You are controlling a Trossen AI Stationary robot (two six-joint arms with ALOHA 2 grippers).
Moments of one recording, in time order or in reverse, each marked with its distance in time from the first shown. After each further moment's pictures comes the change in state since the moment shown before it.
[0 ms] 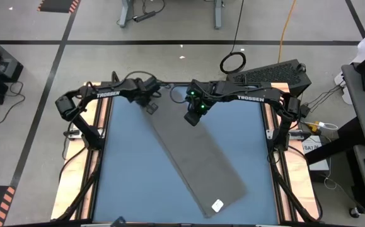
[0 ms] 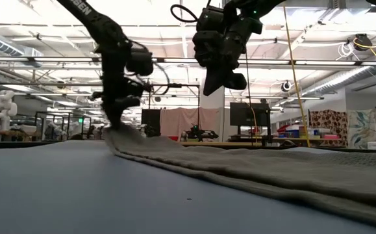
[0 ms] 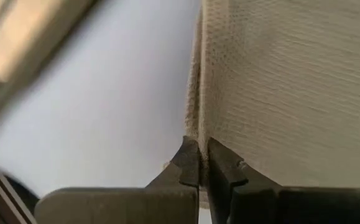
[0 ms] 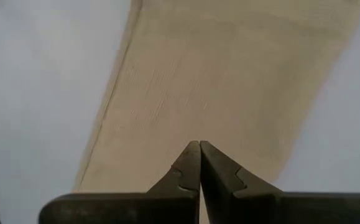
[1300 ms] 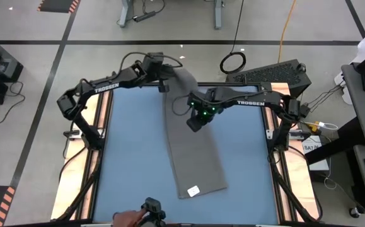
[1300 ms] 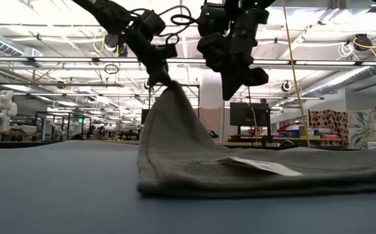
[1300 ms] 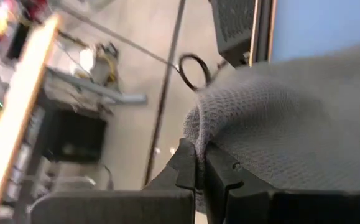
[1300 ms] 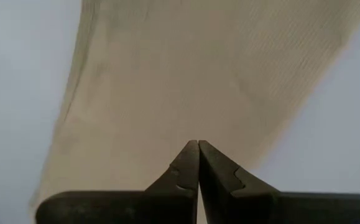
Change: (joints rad) left arm 0.024 0.022 0.243 0.556 0.121 0.980; right arm 0.084 -0.006 0.000 -0.200 0.109 0.264
